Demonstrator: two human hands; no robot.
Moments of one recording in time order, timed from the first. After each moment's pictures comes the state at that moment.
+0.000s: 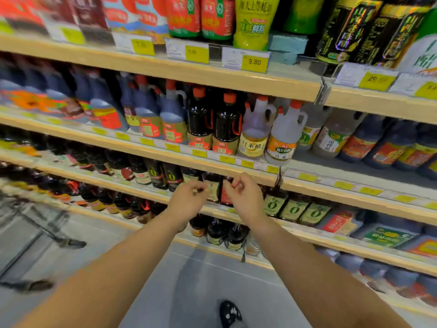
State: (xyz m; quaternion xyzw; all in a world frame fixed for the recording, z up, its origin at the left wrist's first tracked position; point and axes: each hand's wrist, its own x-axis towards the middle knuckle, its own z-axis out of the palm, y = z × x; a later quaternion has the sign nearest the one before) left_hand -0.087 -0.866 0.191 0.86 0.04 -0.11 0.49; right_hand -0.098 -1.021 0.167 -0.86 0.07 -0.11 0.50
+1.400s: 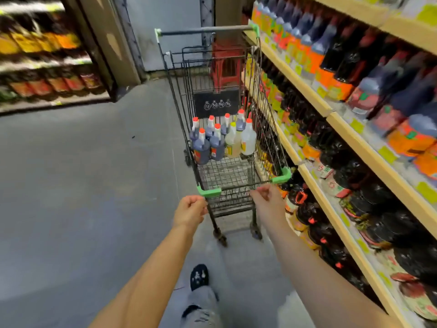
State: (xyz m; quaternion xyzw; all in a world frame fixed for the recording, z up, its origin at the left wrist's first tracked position) left_hand -0.180 -0.147 0.149 0.47 0.56 0.23 0.64; right_hand -0.022 -0.234 0.128 -0.77 -0.20 0.24 0.56
